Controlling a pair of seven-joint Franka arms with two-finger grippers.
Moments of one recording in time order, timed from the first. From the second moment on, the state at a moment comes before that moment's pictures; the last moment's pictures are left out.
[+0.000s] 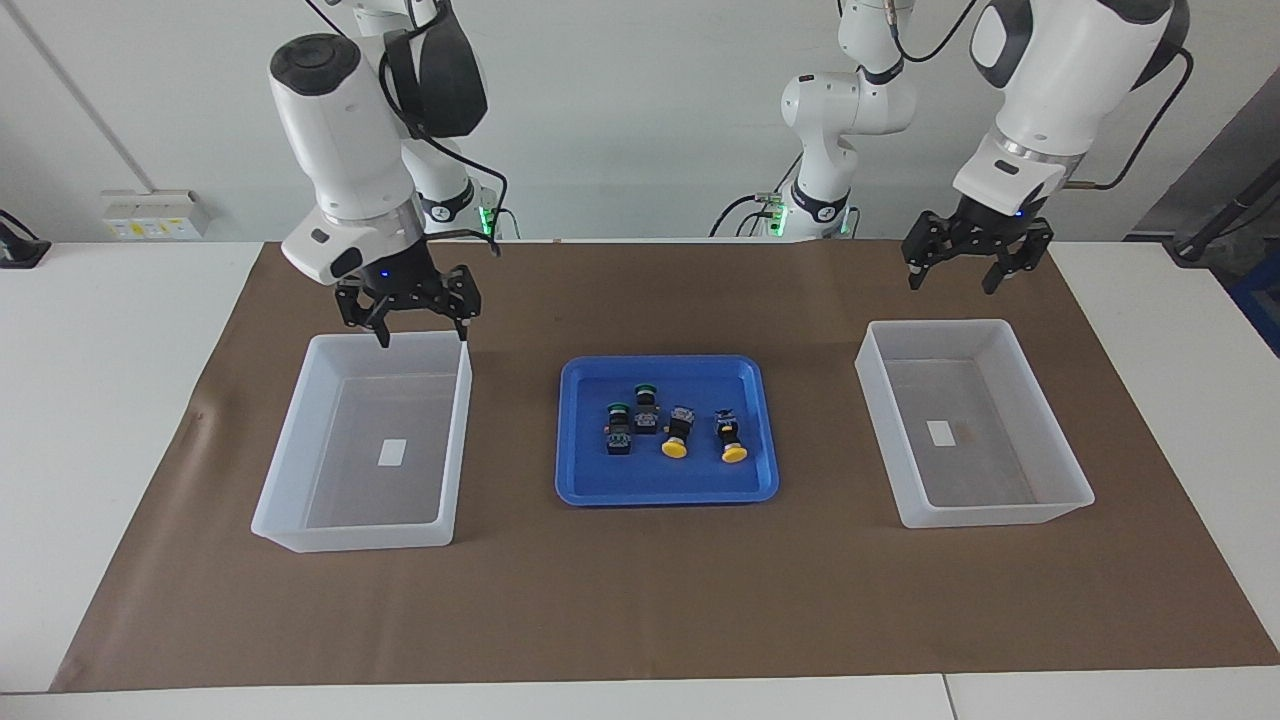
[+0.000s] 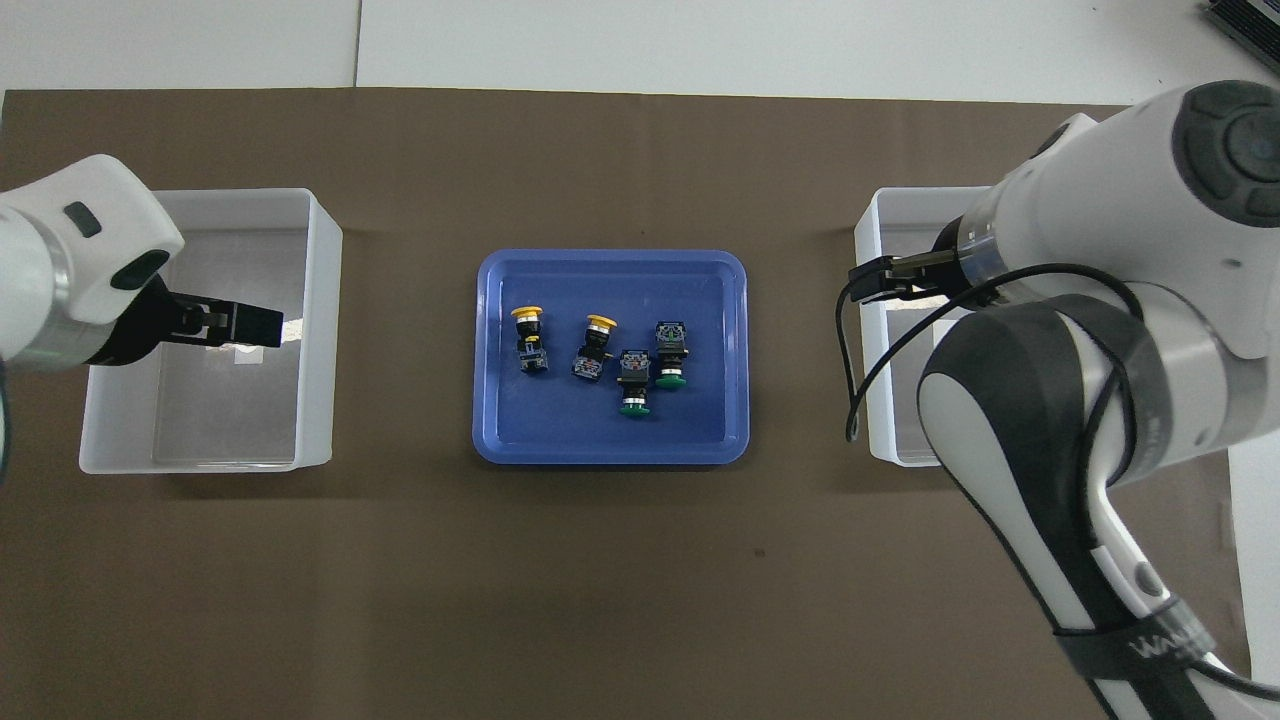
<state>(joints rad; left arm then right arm) -0.20 -0.11 -0.01 -1.87 -0.01 1.87 -0.05 0.33 0.15 -0.06 -1.67 0.00 1.91 0.19</state>
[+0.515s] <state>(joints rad) -0.33 -0.05 -0.02 -2.03 -0.01 2.14 -0.21 0.45 0.32 -0.06 -1.73 0.07 2.25 0.25</state>
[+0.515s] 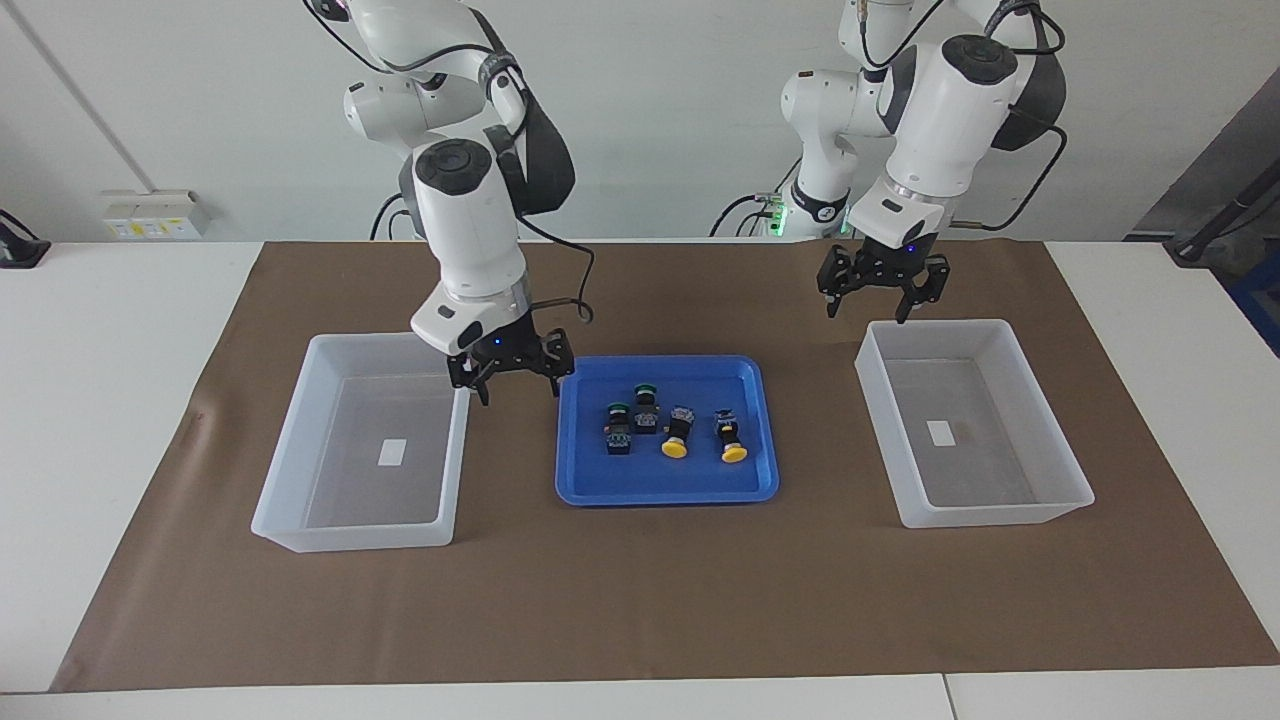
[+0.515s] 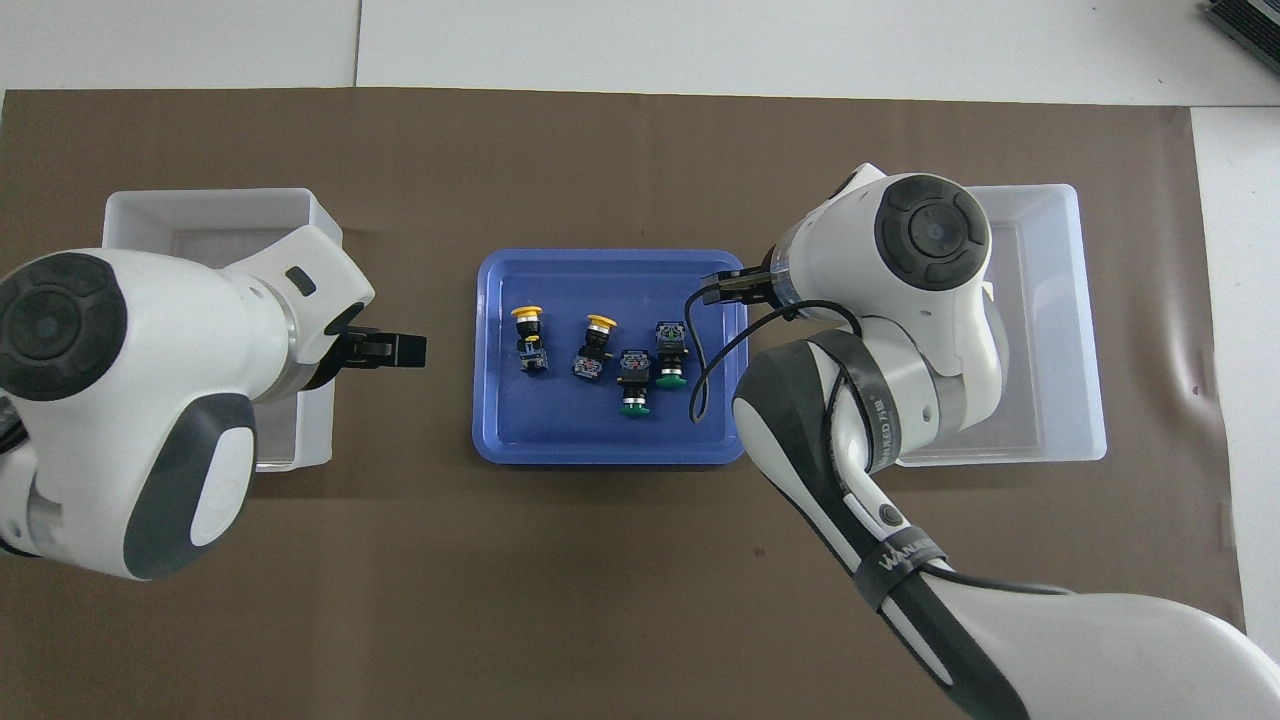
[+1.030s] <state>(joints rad) -0.41 0.11 -0.02 -2.04 -0.01 2.34 -0.35 0.55 0.49 -0.06 -1.74 0.08 2.42 0.31</state>
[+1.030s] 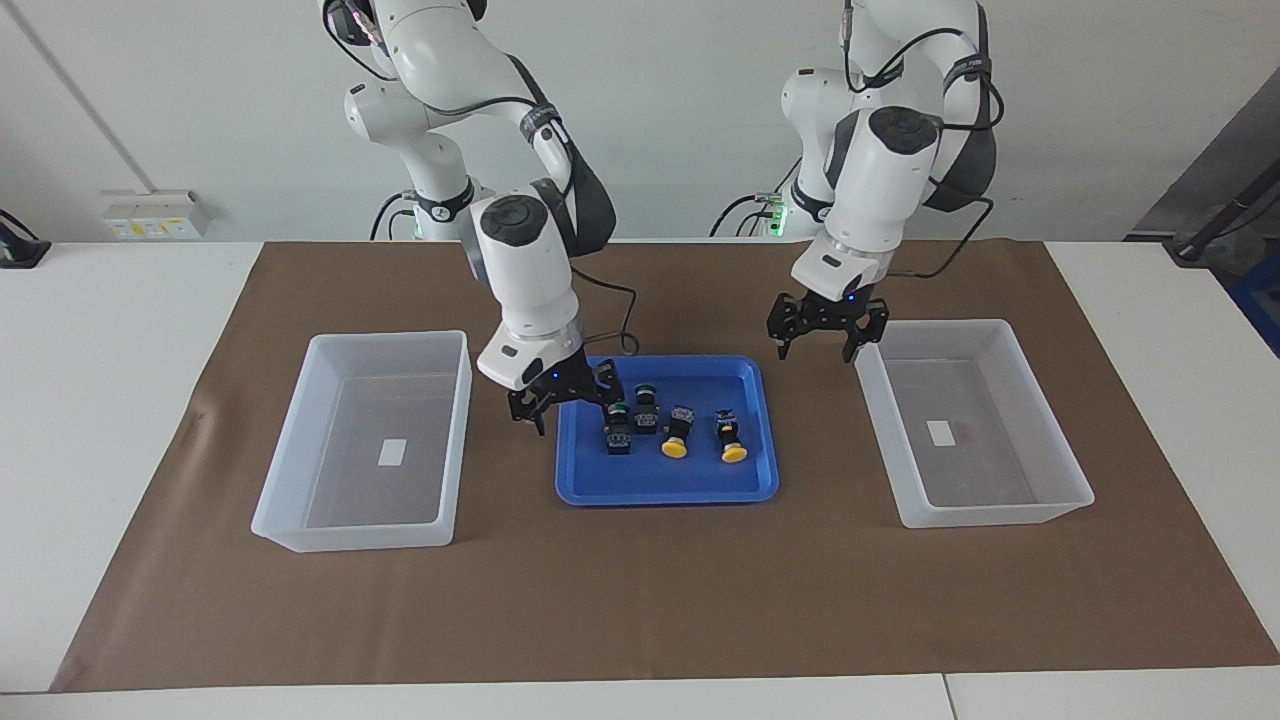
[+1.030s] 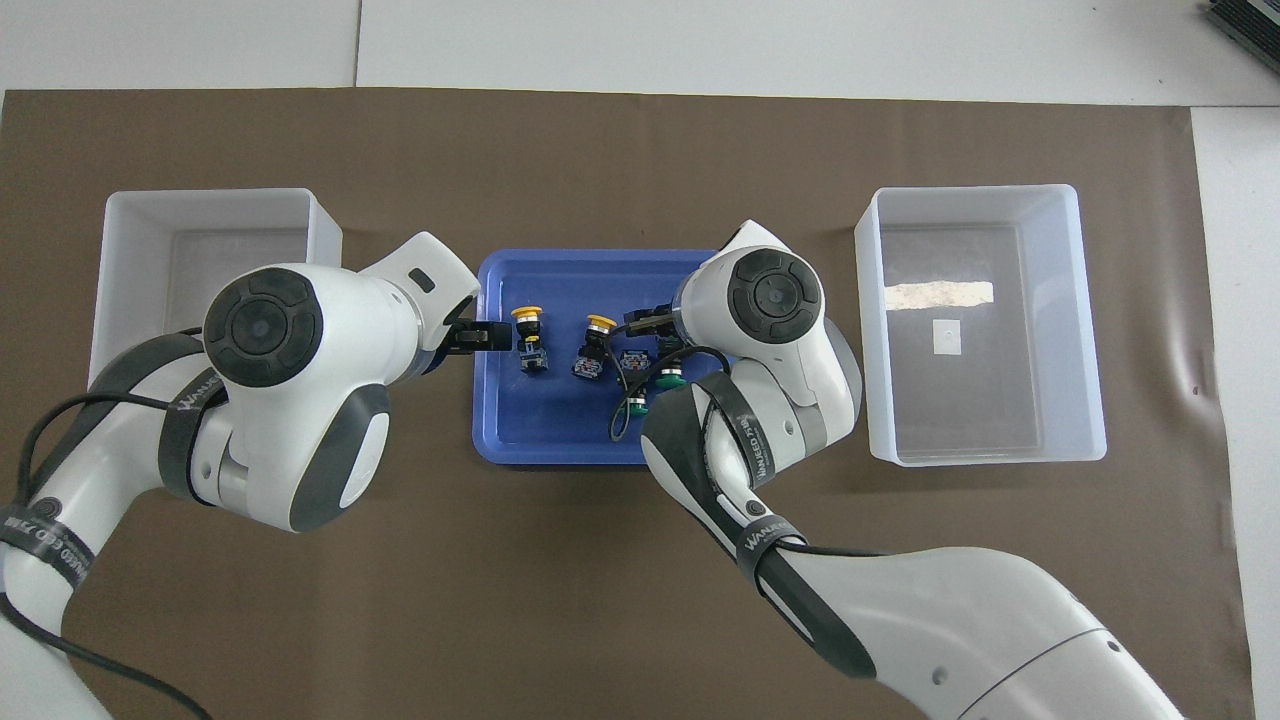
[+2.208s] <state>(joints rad) -0.50 0.30 -0.01 -2.03 -0.01 2.51 -0.55 0.56 0.52 -0.06 -1.75 0.08 2.43 0.31</state>
